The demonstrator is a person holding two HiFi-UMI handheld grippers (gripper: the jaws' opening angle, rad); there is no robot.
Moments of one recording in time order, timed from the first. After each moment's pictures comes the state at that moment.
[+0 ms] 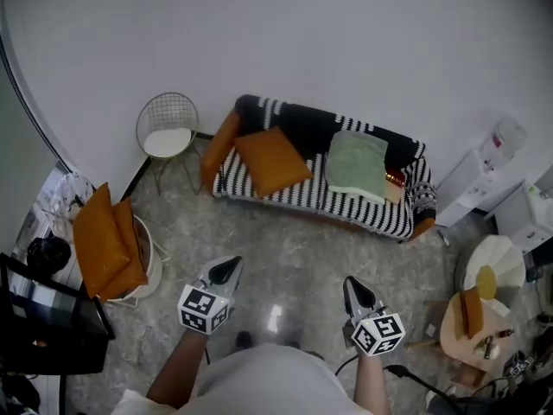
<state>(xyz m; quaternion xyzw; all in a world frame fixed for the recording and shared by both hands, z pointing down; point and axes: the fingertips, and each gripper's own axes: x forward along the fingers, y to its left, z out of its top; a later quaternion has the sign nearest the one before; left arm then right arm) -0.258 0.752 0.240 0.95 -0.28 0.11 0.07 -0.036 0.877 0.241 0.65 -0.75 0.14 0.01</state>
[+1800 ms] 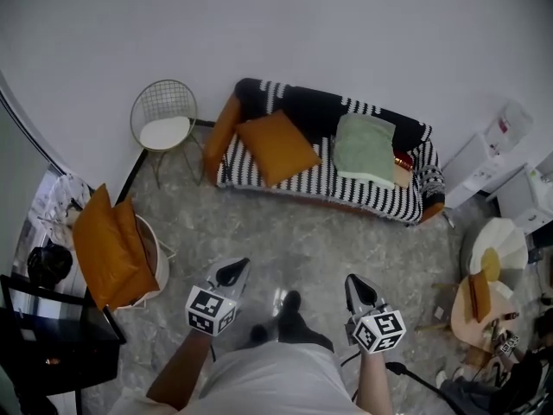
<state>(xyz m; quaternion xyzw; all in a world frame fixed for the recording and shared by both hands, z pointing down) -0.311 0.679 0.287 0.96 -0.24 0.14 0.10 -0.105 0.802 0.286 0.67 -0.72 0.18 0.05</state>
